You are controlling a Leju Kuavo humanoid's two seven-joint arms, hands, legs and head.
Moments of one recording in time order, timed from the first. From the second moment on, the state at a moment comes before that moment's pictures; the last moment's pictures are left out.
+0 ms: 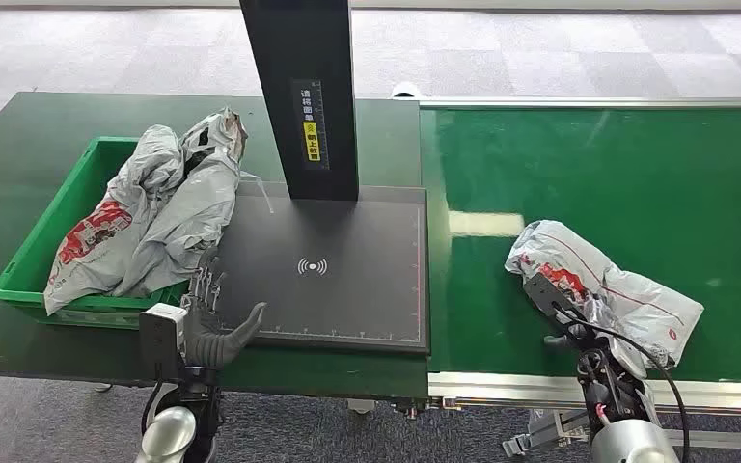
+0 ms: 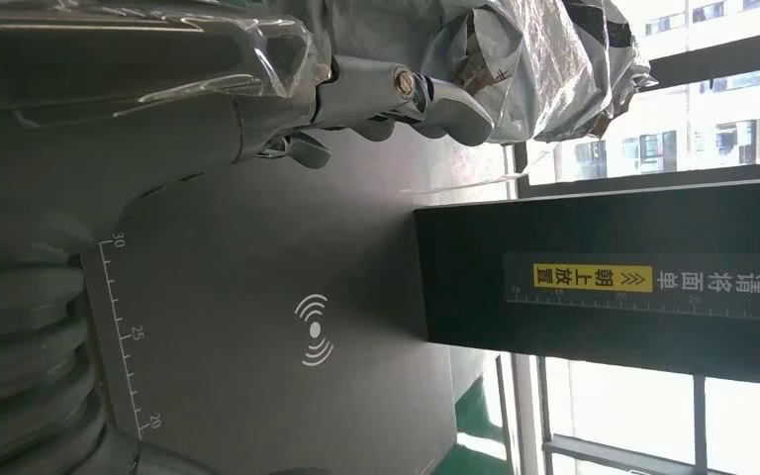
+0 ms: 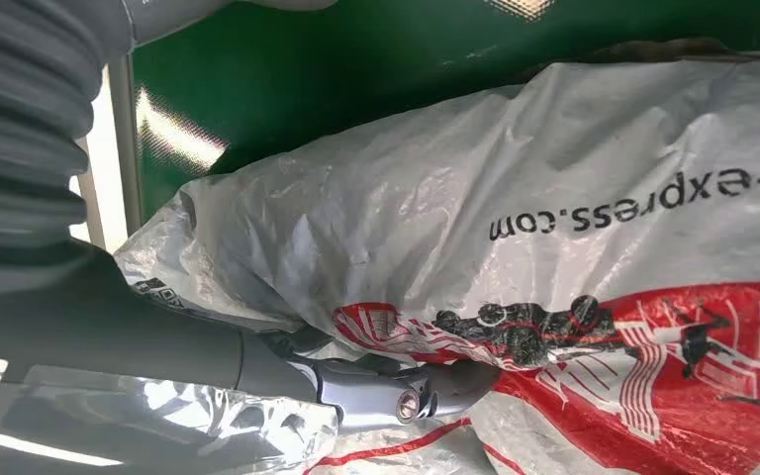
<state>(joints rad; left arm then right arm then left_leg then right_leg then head) -0.05 -0.16 -0.13 -1.40 -0.08 0.15 -0.38 -0.54 -0.10 -0.21 -0.53 1.19 0.15 0.26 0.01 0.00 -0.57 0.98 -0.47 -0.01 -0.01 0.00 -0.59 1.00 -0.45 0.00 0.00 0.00</state>
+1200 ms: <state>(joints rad) -0.02 -0.16 -0.11 -1.43 -0.08 0.15 -0.38 -0.57 -0.08 -0.14 -0.52 1.19 0.10 0.14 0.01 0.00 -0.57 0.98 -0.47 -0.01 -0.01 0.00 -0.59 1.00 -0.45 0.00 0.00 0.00</state>
